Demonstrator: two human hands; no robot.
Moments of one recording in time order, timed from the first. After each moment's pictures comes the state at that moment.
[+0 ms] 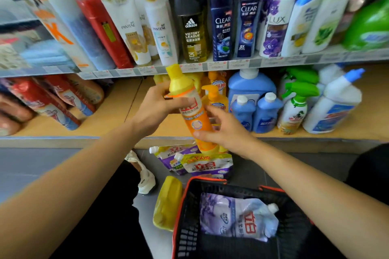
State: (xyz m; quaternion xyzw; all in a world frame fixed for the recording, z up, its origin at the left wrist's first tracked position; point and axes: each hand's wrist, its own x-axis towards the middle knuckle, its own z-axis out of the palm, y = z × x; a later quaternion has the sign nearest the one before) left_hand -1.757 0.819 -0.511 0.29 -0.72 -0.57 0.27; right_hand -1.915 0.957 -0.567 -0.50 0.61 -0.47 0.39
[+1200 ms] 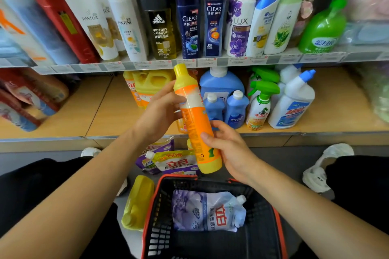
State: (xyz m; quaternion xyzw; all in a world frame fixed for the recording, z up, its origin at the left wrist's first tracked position) left_hand -1.815 0.878 -0.524 0.25 -0.60 -0.72 0.24; right_hand -1.934 1.037 -0.584 -0.25 0.52 -0.62 0.53
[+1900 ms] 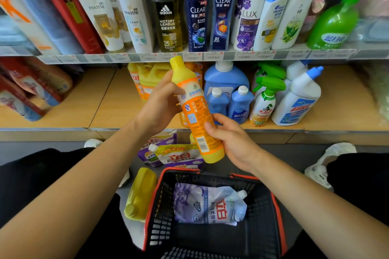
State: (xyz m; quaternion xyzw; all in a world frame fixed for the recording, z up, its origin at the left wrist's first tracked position) left_hand -1.809 0.878 -0.520 0.25 -0.58 -0.73 0.26; right_hand -1.936 1.029 -0.578 -0.28 0.53 -0.59 0.54
